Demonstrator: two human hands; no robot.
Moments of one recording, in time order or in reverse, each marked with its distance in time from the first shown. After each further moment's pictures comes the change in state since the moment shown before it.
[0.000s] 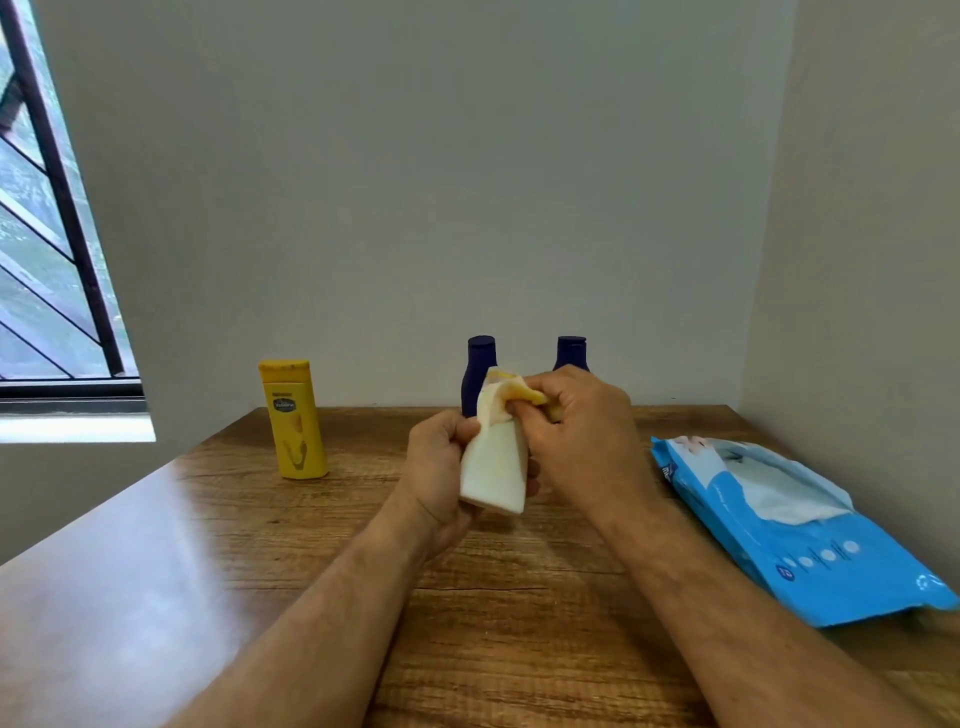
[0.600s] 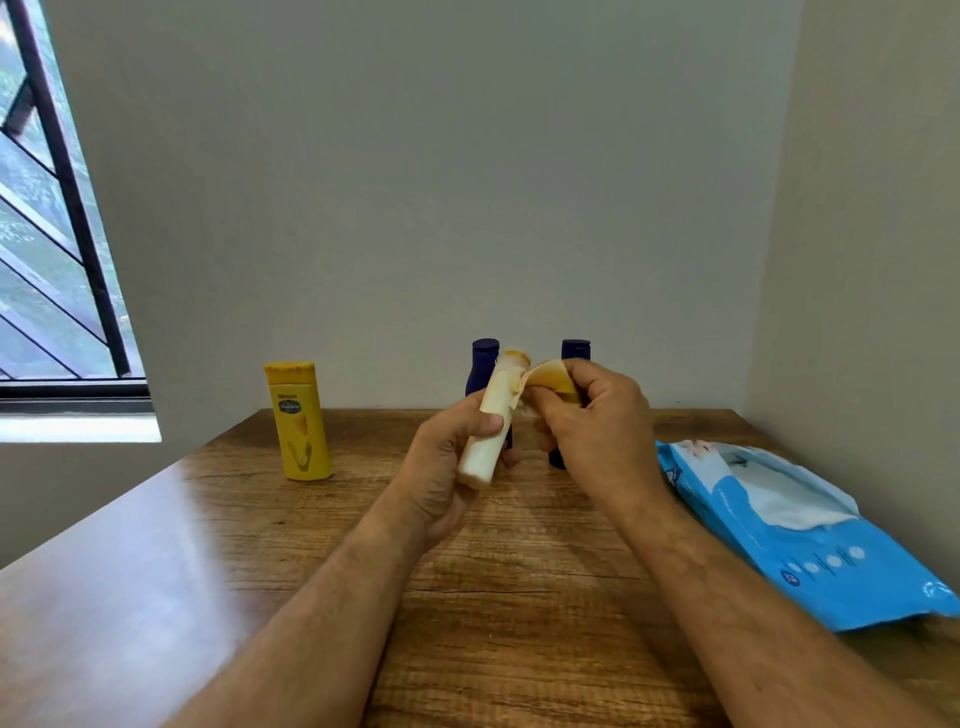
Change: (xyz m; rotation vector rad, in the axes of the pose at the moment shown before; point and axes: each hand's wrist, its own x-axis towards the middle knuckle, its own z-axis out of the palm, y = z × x) left_hand 0.006 0.005 -0.008 -0.020 -0.187 0.140; right_hand 0.004 -0.003 -0.003 0.350 0.088 0.200
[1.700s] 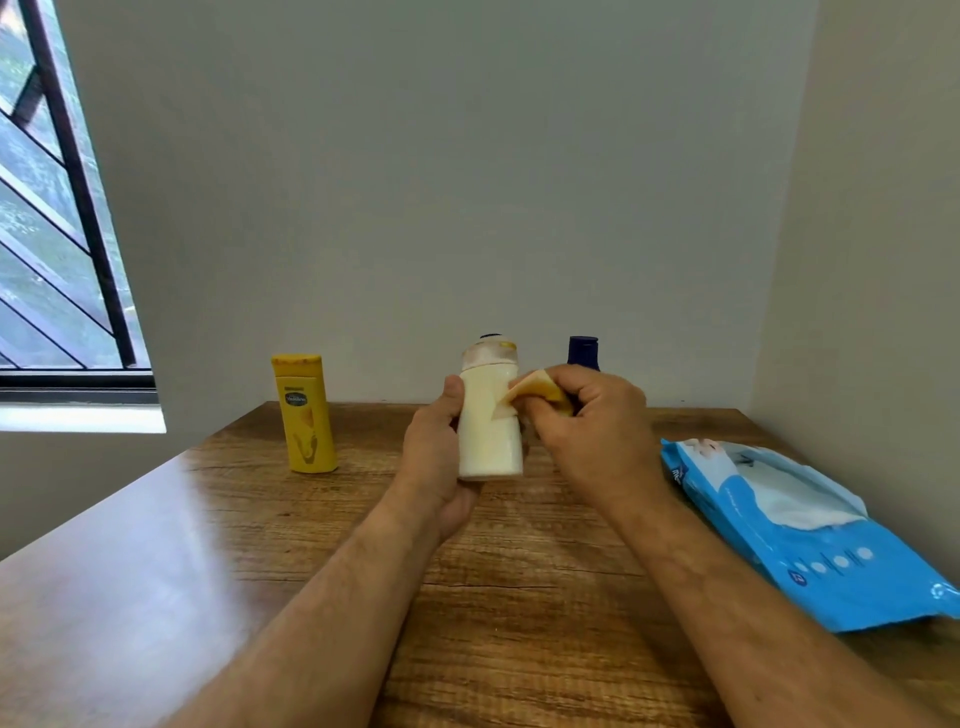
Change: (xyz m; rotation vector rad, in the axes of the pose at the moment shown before) left_hand 0.002 0.003 0.006 -0.084 0.315 -0.007; right_hand -0.008 -0.007 0.001 -0.052 -0.105 -0.128
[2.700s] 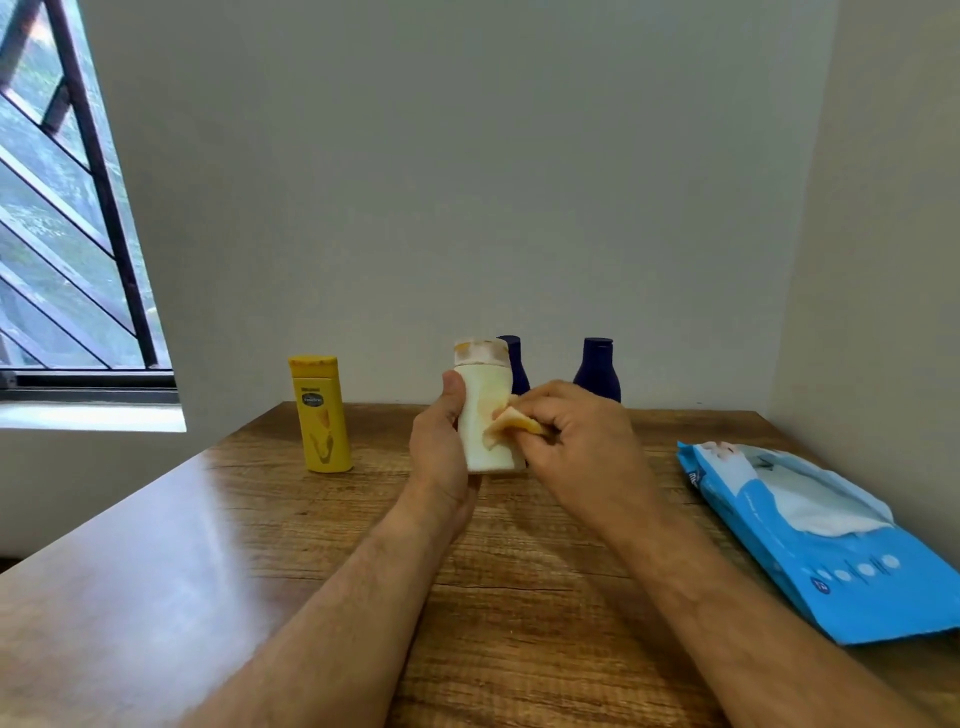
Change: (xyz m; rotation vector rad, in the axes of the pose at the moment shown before) left_hand 0.004 0.001 -0.005 0.107 0.035 0.140; right_hand -0.005 0.006 0.010 -0.244 -0.169 -0.156
